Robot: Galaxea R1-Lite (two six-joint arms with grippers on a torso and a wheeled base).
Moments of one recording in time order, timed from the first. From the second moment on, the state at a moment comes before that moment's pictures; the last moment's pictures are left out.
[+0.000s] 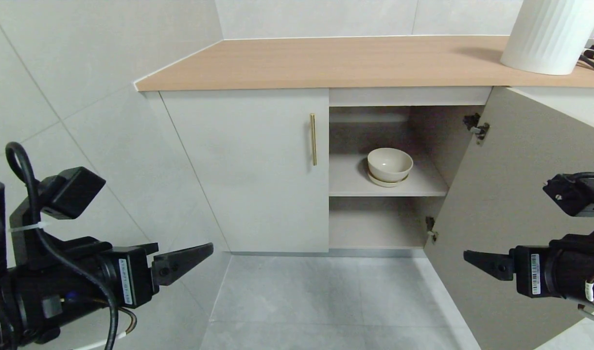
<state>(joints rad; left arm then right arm) -0.48 1.17 -0.64 -0.10 0.06 -0.33 0.59 1.26 -0.72 0.07 -0.34 0.39</state>
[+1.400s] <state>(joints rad) -0.48 1.17 -0.62 -0.10 0.06 -0.31 0.72 0.98 -0.73 0.58 -0.17 0.07</state>
